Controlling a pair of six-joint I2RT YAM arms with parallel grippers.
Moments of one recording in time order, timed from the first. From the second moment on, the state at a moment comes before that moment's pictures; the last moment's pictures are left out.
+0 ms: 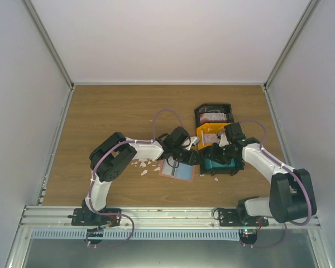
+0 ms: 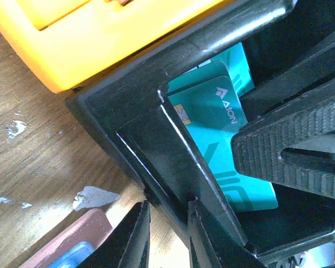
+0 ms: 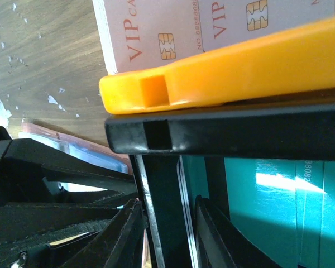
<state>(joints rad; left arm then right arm) -0.86 2.04 1.18 0.04 0.58 -0.57 0.22 1.33 0.72 -0.59 -0.43 0.48</state>
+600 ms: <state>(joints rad) -0.86 2.04 1.18 0.05 0.58 -0.57 0.27 1.36 0.75 -0.62 -0.30 0.44</state>
